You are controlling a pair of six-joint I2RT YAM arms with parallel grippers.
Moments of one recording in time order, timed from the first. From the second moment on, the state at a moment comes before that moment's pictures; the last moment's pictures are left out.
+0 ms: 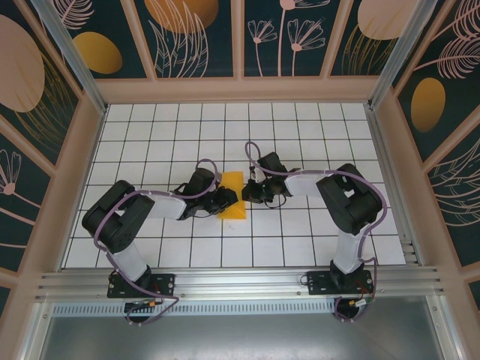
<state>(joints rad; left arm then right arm) -0.63 1.73 0.65 0.32 0.44 -1.09 0.62 1.86 0.95 -0.10 -0.52 0.64</state>
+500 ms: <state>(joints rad) -0.63 1.73 0.65 0.31 0.43 -1.08 0.62 1.87 0.96 -0.10 -0.52 0.63</state>
